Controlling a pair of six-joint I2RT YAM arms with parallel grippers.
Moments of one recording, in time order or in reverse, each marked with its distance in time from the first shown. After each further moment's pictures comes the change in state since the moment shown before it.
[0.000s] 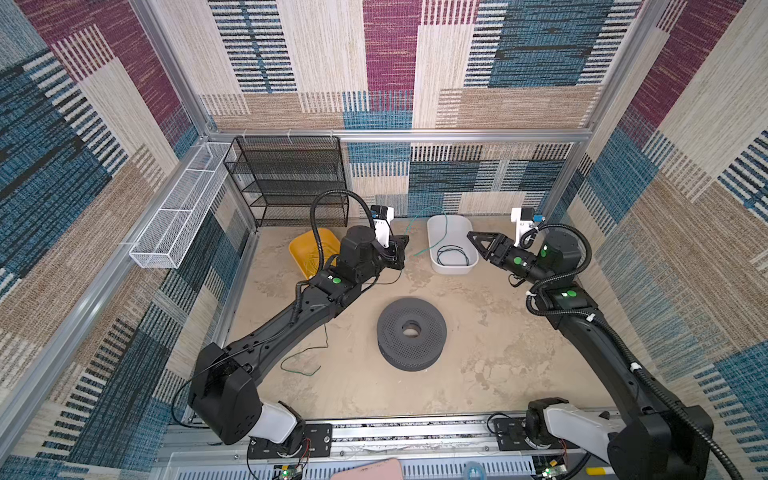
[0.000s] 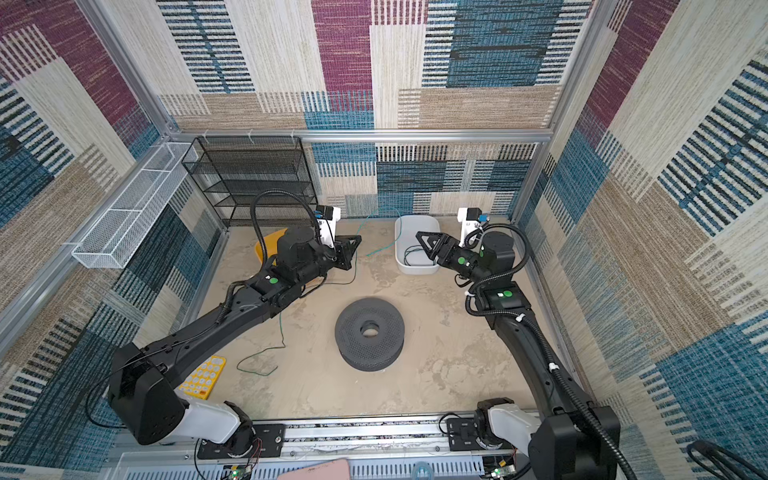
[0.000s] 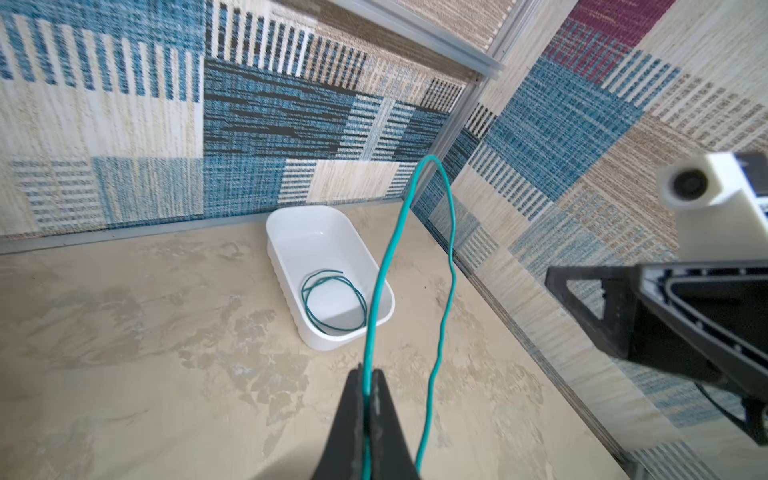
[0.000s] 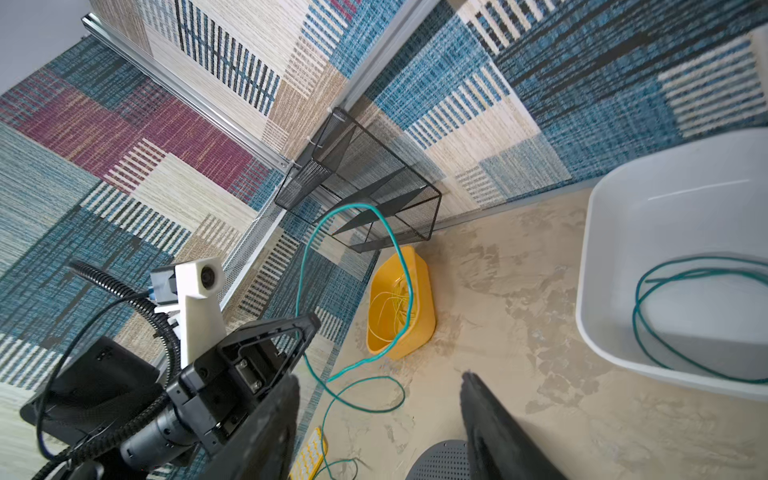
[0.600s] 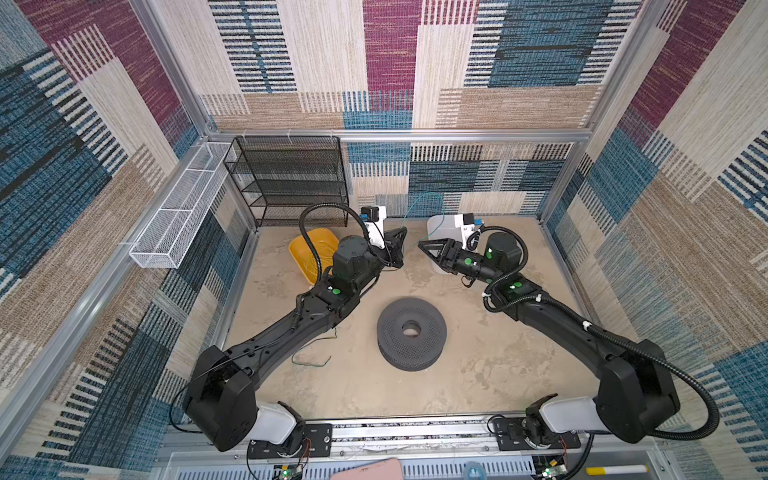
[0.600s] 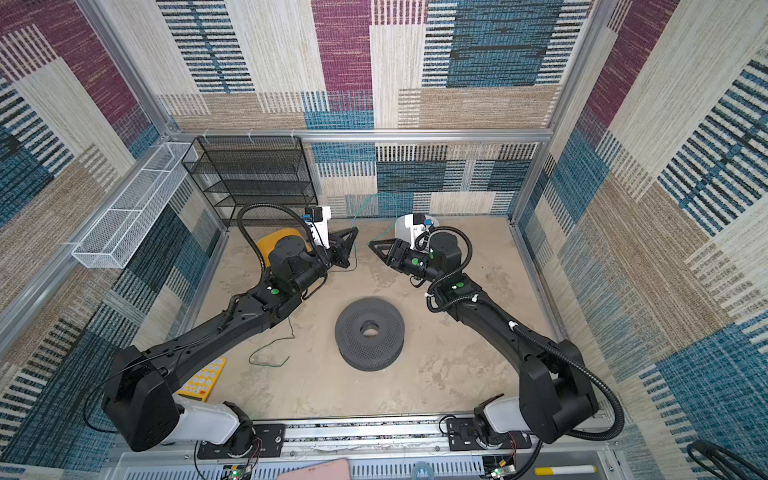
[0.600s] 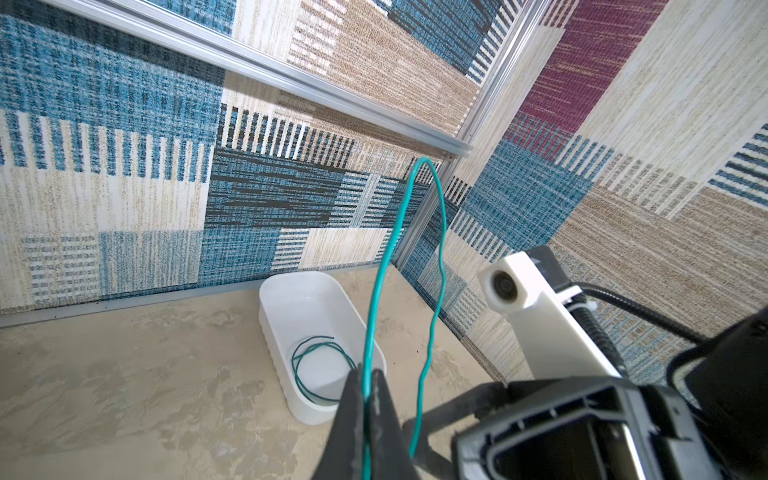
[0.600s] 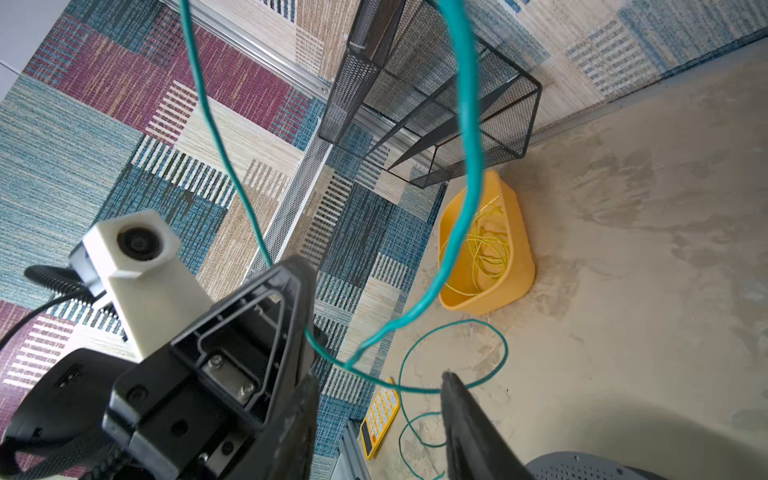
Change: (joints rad) left arm -0.006 -0.033 -0.110 0.264 -0.035 -0.012; right arm 0.283 0.267 0.092 0.206 0.067 0.142
